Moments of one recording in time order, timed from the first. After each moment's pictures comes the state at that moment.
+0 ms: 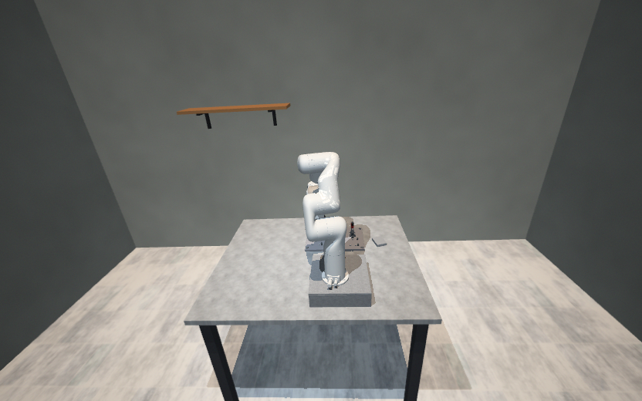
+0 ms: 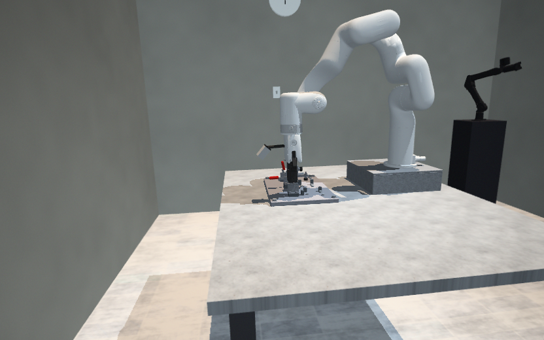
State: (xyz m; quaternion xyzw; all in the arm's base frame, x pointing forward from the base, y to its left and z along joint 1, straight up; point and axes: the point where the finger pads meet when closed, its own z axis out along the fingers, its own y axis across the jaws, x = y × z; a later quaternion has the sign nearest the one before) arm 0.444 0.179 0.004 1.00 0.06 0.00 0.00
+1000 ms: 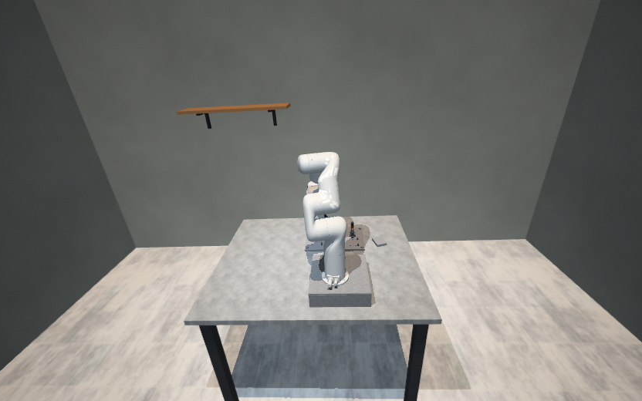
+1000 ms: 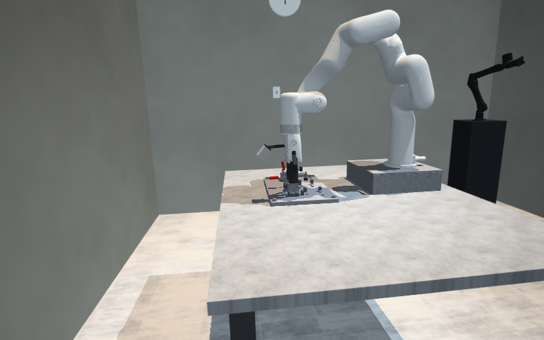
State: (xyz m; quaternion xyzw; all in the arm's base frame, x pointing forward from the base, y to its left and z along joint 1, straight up) arm 0.444 0.179 0.005 1.00 0.06 0.00 0.00
